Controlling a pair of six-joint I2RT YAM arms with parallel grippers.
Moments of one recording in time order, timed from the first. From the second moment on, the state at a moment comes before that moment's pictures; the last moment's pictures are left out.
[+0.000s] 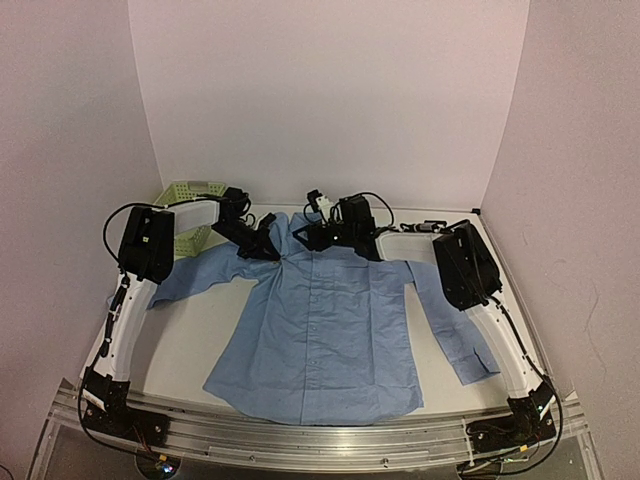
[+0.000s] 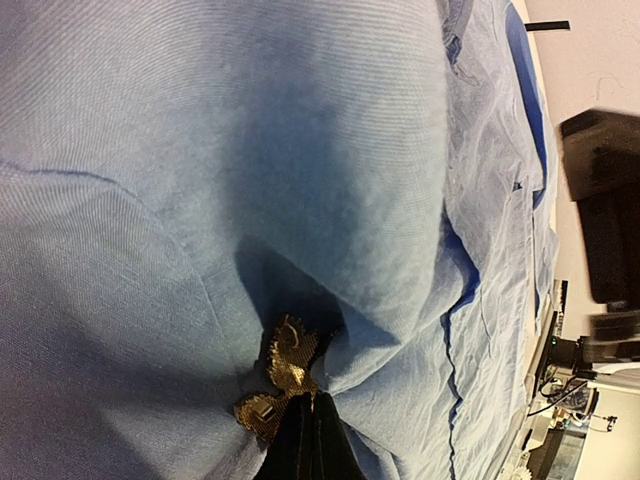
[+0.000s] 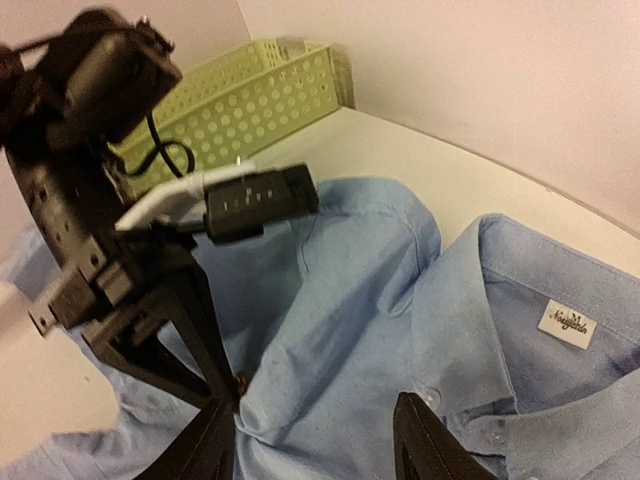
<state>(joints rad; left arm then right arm) -0.33 2.61 2.20 -0.76 0.79 -0.15 0.61 2.61 2.05 0.21 -0.38 0.11</state>
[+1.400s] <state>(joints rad) -0.33 2.60 2.18 -0.72 0.80 -0.15 0.66 2.80 2.22 0.19 -0.45 0.78</state>
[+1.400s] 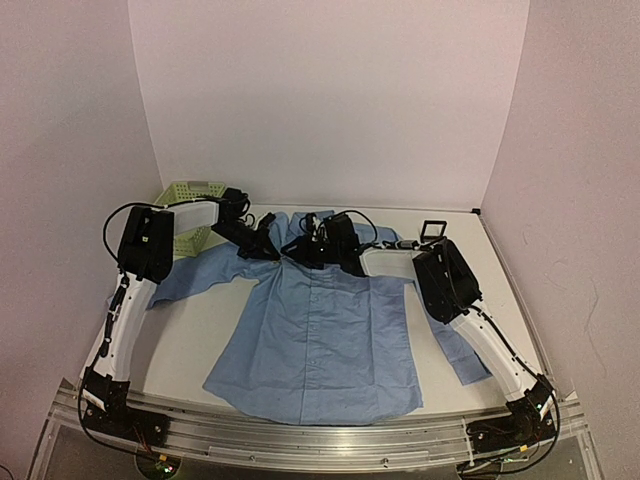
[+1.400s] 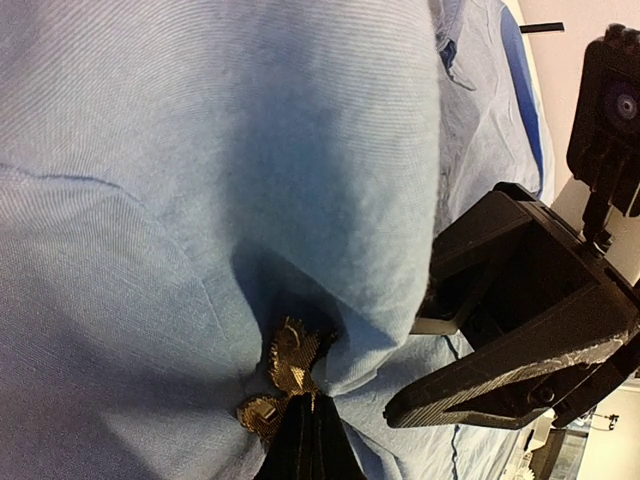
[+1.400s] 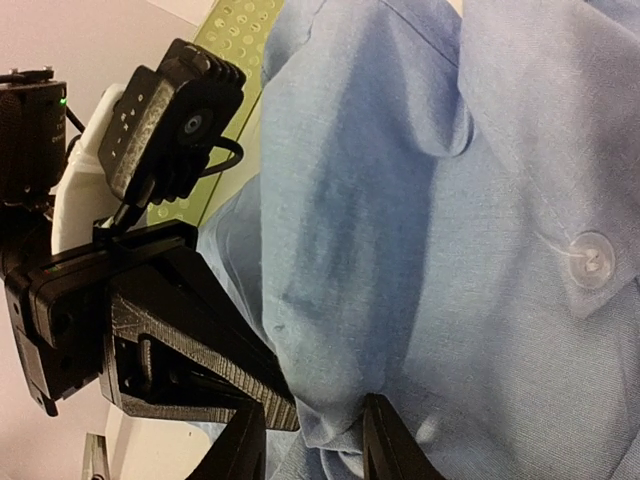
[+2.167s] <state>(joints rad) -0.33 2.52 2.02 -0.73 0.83 -0.15 0.71 2.70 2.06 0.16 -0.37 0.87</state>
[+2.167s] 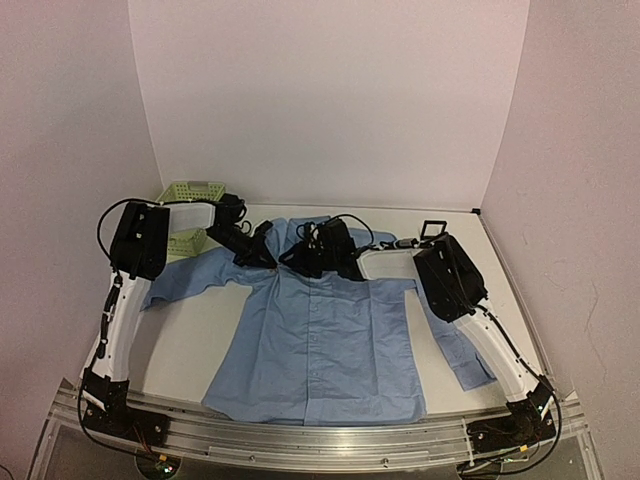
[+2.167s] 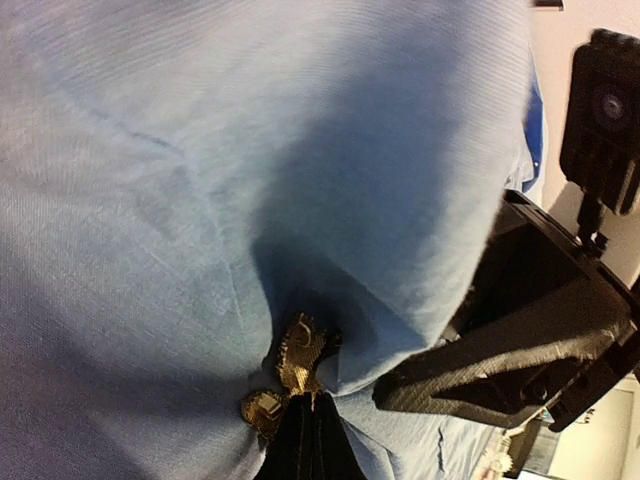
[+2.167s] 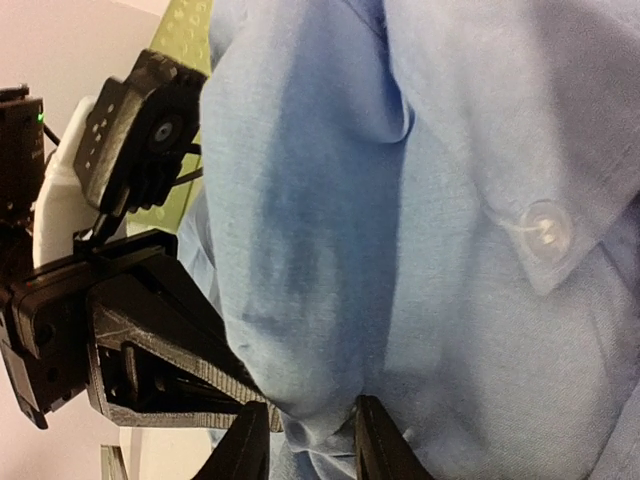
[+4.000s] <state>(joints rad) -0.32 2.43 1.85 -0.74 0.88 -0.24 0.84 2.61 2.06 -0.14 -0.11 0.45</state>
